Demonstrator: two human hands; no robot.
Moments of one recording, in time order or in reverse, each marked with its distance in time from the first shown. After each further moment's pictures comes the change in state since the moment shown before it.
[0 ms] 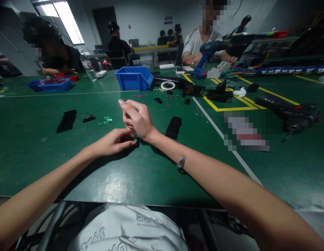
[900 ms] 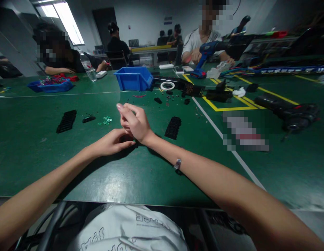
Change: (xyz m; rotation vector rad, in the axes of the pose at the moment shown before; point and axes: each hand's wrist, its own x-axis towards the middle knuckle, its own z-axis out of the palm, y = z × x) left_hand 0.000 -0.001 0.000 0.037 -0.004 -0.013; right_hand -0.004 0.009 0.005 0.013 0.036 0.009
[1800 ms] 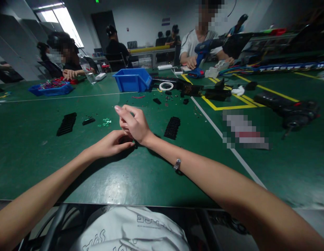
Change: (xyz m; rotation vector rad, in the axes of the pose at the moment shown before) left_hand 0.000 0.004 0.000 -0.023 0.002 -0.014; right_hand -0.001 -0.002 -0.001 -0.003 -0.001 0.005
